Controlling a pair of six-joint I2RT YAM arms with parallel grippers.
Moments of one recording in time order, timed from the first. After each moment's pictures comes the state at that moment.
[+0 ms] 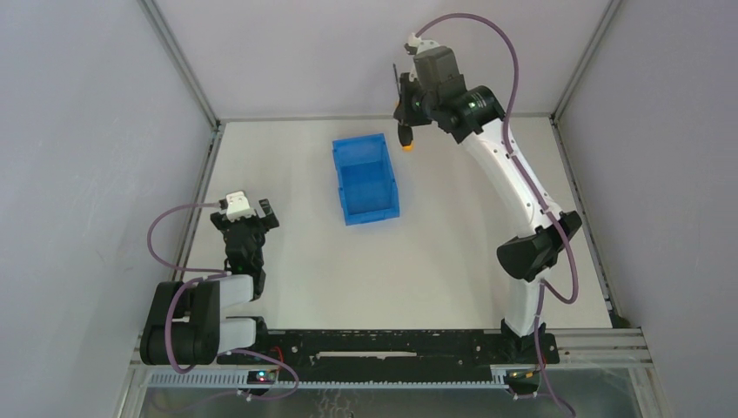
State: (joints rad) left arm 0.00 1.27 0.16 1.03 -0.29 -0.04; right arm 0.55 1.91 2.33 -0.96 0.12 0.30
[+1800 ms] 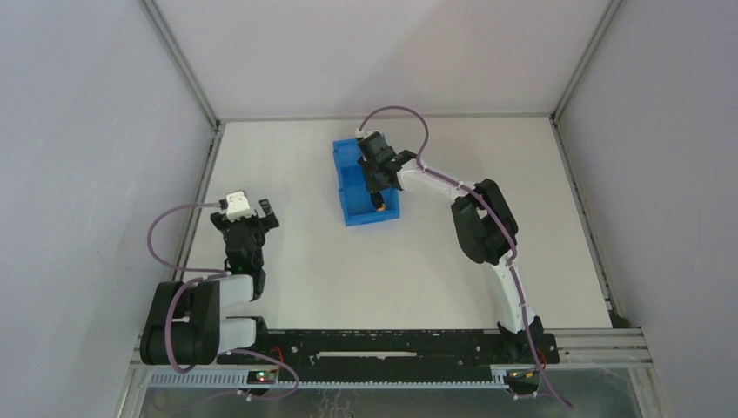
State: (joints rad) left arm 0.00 1.27 0.16 1.03 -0.29 -0.04; right arm 0.67 2.22 1.81 -0.47 0.13 0.27
